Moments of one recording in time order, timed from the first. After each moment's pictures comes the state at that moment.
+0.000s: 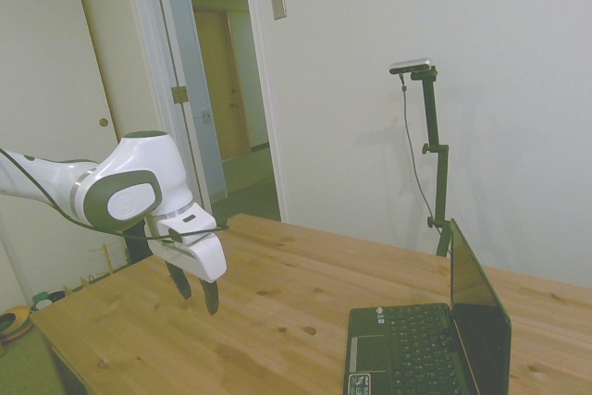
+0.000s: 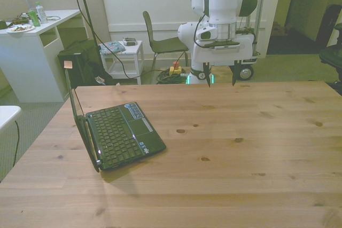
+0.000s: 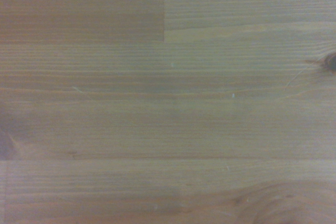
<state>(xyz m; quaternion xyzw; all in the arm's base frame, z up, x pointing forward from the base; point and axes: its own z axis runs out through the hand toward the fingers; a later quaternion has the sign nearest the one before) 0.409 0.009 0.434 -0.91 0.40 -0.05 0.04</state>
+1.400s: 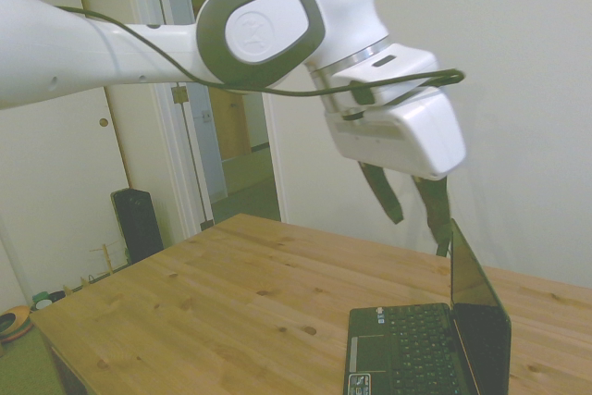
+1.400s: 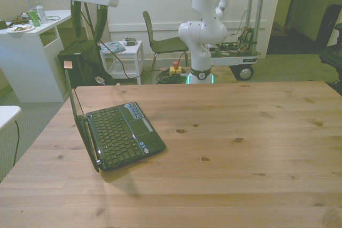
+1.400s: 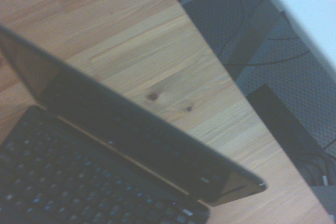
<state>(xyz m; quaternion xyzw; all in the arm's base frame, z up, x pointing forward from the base) 0.432 -0.404 0.644 -0.76 0.63 -0.17 -0.01</state>
